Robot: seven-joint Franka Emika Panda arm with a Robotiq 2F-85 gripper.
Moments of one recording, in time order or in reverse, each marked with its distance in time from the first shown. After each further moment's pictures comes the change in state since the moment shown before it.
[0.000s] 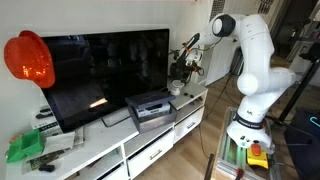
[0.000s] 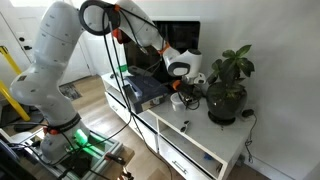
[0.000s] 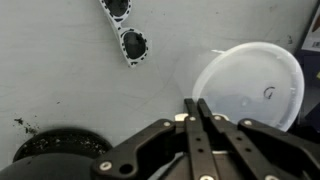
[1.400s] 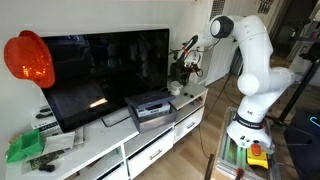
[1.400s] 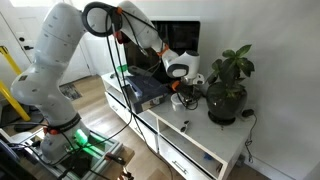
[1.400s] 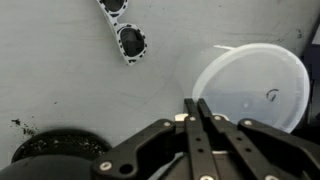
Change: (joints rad) arm 0.027 0.025 -0.008 0.002 -0.007 0.046 0.041
